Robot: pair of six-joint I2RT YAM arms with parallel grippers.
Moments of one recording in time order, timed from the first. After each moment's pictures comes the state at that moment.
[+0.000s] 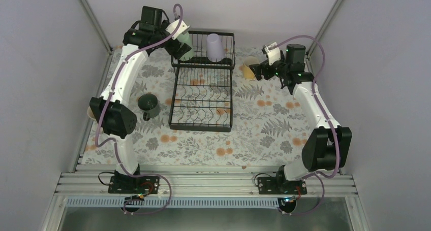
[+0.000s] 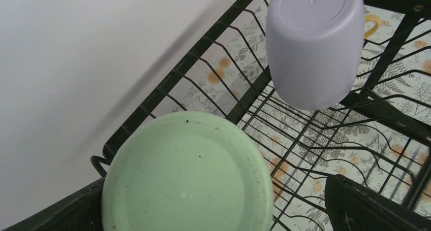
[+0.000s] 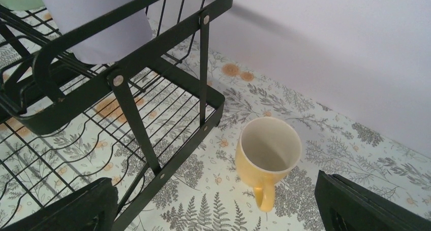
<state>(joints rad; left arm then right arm) -0.26 1.95 2.18 -0.89 0.35 0.57 0.07 1.51 1.31 -0.33 -0.43 -0.34</state>
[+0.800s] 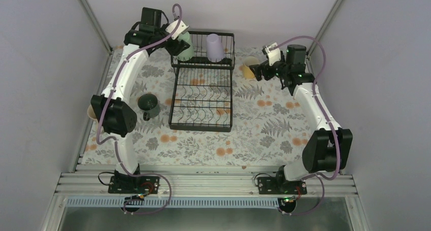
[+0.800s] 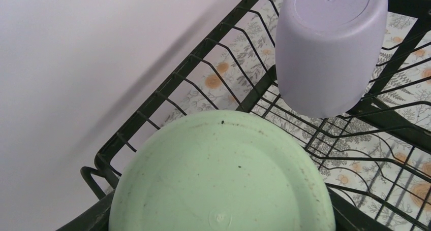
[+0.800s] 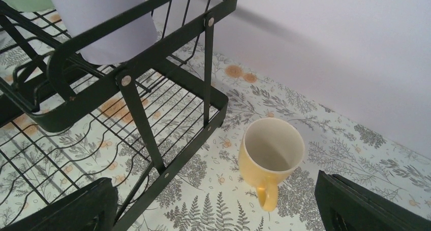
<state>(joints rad) -0.24 1.99 2.18 -0.84 0.39 0.55 0.07 1.50 1.29 -0.33 -0.44 -0.34</state>
